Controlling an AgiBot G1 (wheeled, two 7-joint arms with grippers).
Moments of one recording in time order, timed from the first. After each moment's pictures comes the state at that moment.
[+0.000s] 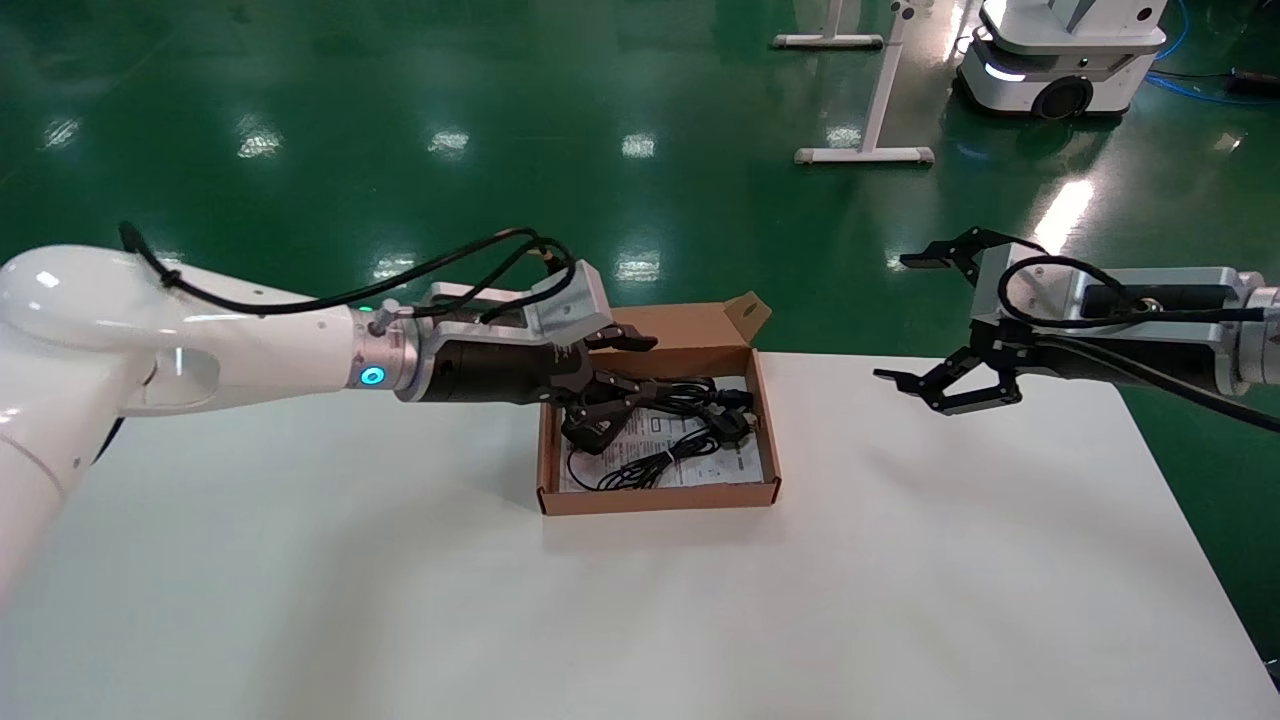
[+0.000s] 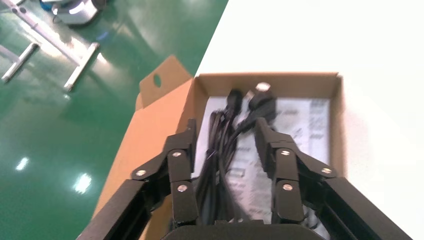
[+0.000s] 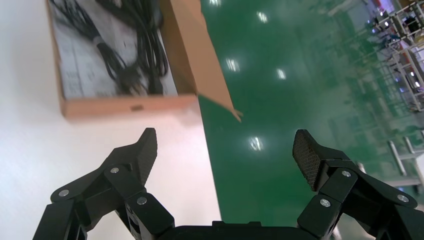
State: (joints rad) left arm -1.60 1.23 0.75 -0.40 1.30 1.13 0.22; right arm 1.55 -0.83 -0.53 0.62 -1.38 -1.27 -0.44
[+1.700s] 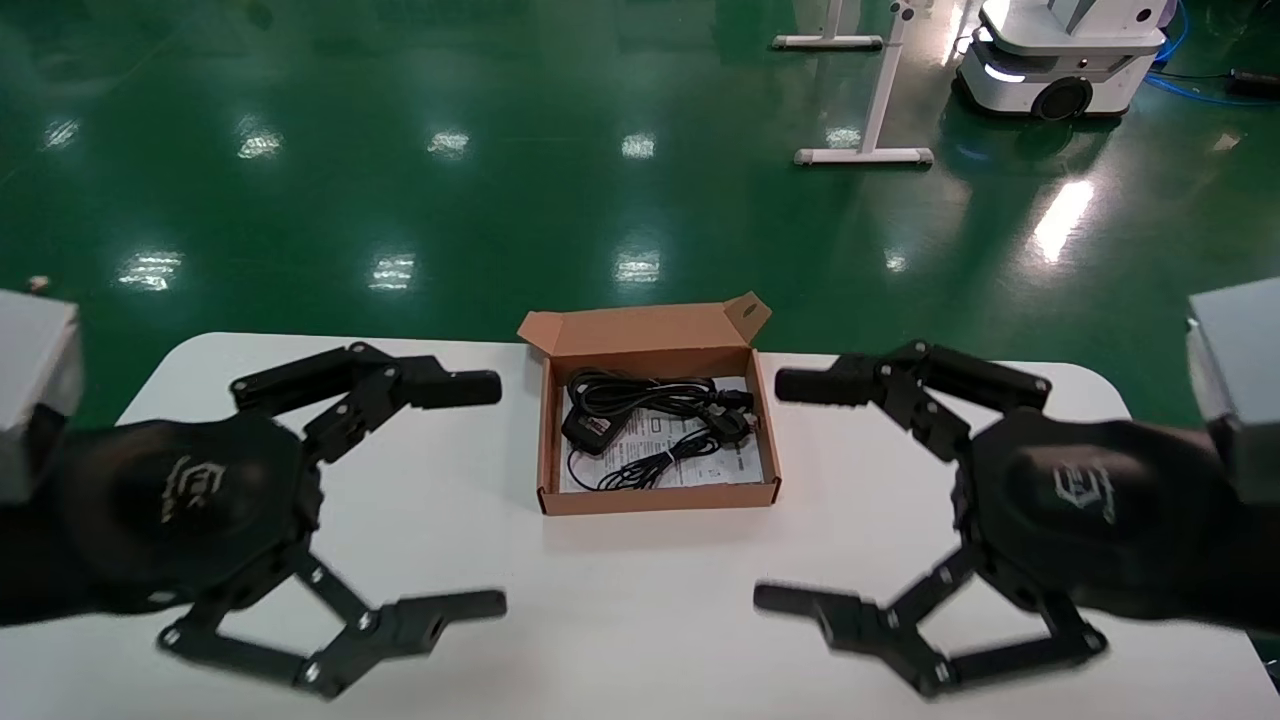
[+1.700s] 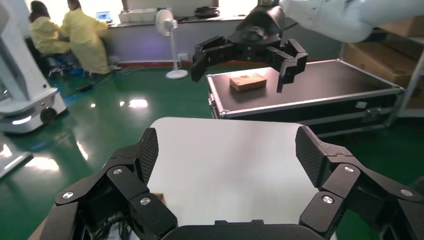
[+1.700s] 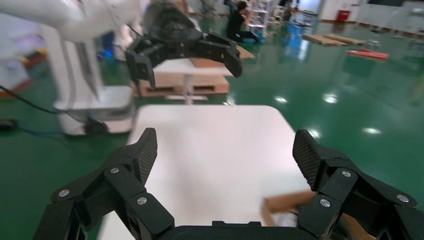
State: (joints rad) left arm -1.08 0.62 0.29 -1.27 0.74 1.49 -0.18; right arm 1.09 -0.62 -0.29 1.27 -0.74 -1.49 0.17
